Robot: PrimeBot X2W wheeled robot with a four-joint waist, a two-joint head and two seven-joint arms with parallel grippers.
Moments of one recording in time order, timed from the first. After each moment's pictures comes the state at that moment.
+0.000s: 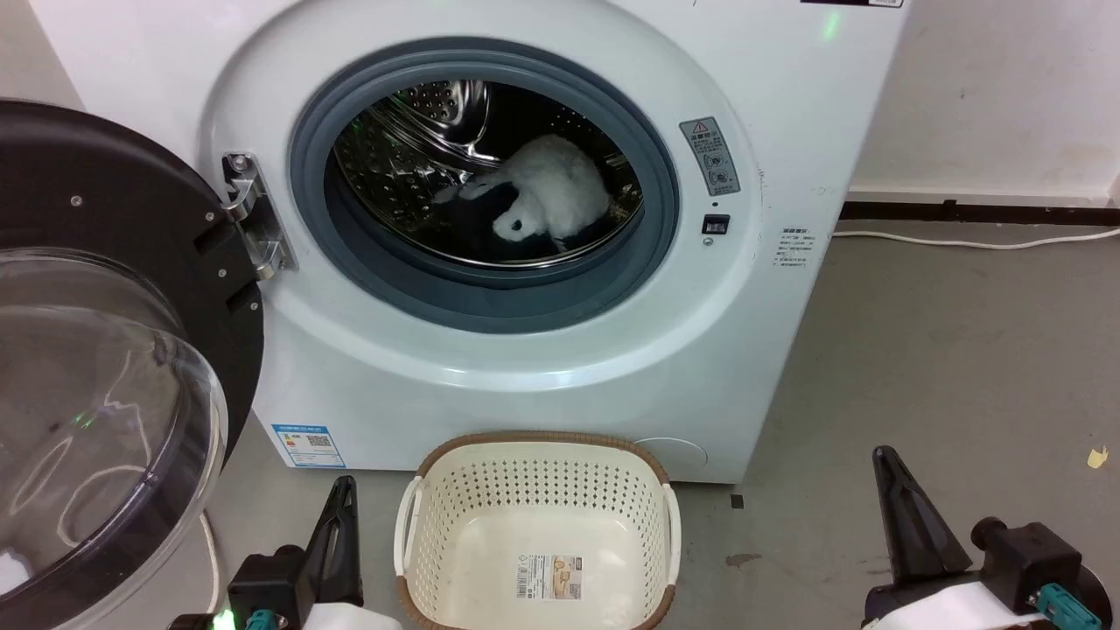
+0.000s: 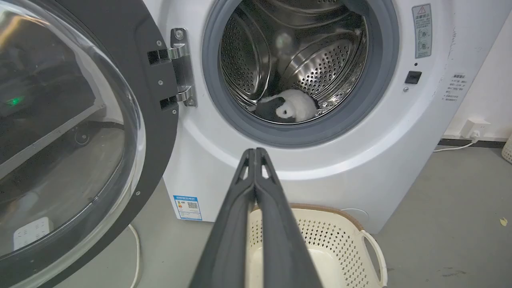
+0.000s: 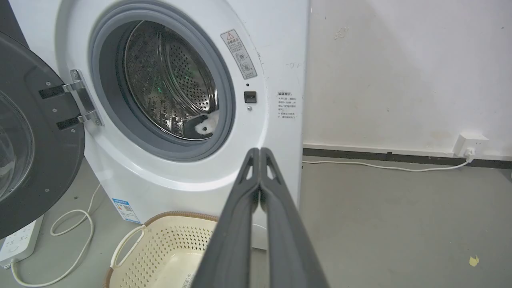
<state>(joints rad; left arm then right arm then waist) 0.06 0.05 -0.05 0.09 -0.13 0.03 -0.20 0.05 -0.05 0.01 0.05 0.12 0.13 -0.20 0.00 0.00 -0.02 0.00</state>
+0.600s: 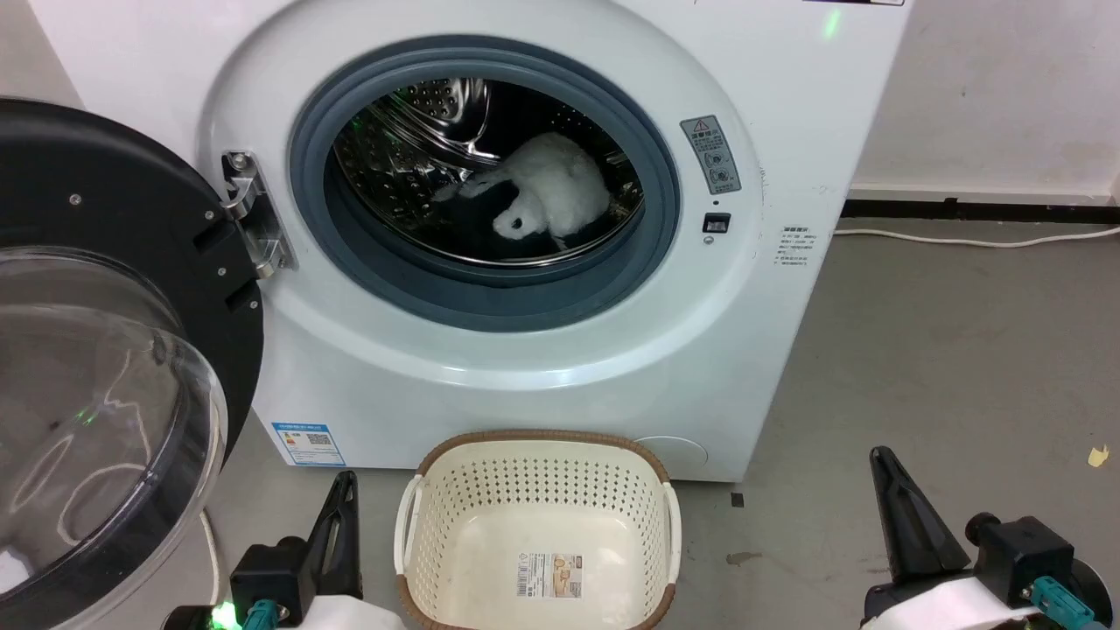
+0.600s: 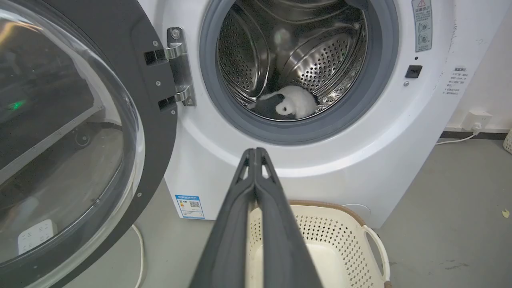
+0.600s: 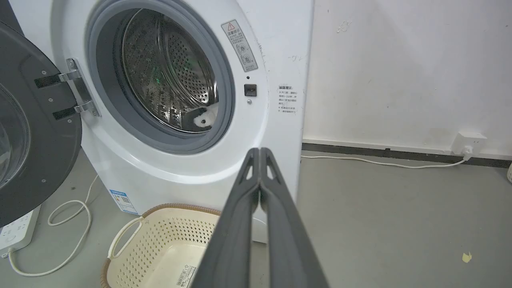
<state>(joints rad) 0.06 0.05 -0.04 0.07 -0.11 0.03 -0.16 0.05 -0.05 0.01 0.04 0.10 0.13 -0.16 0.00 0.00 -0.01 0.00</state>
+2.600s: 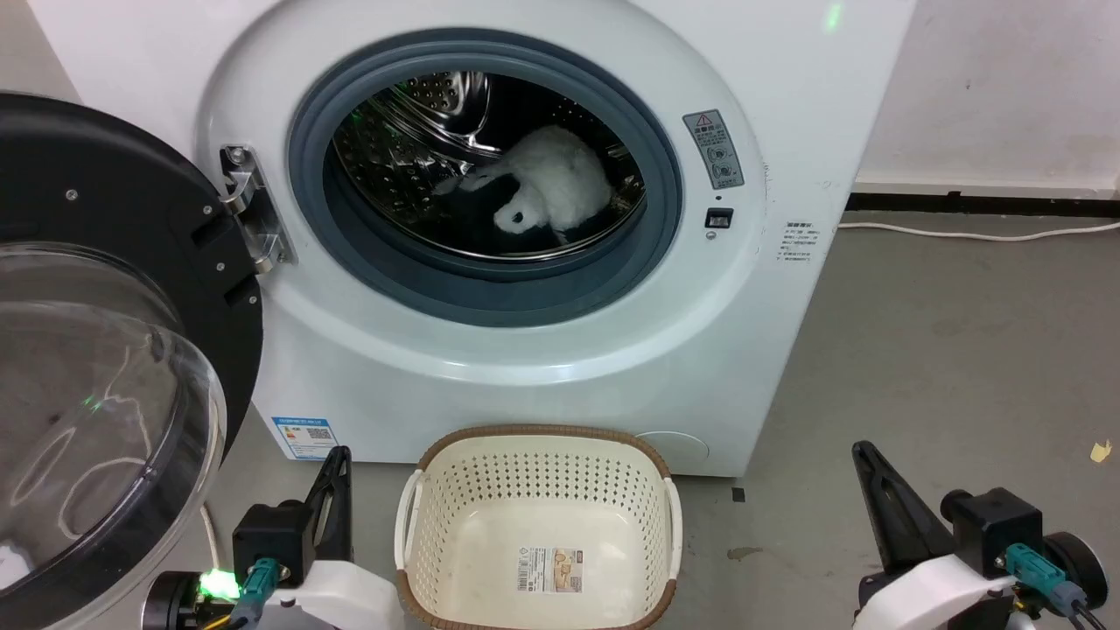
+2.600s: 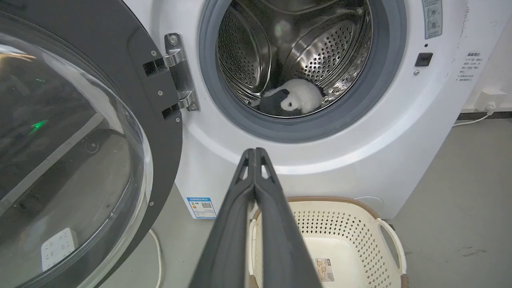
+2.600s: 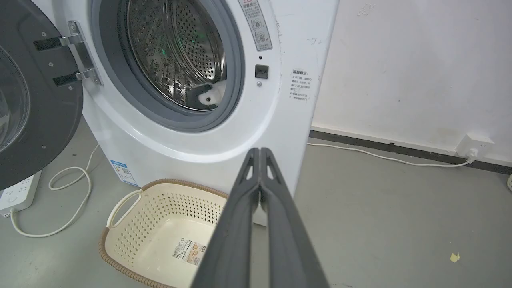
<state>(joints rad) 0.02 0.05 -0.01 0.02 -0.03 0.01 -0.03 0.02 -0.05 0.00 0.01 0.03 0.13 -0.04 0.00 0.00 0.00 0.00</state>
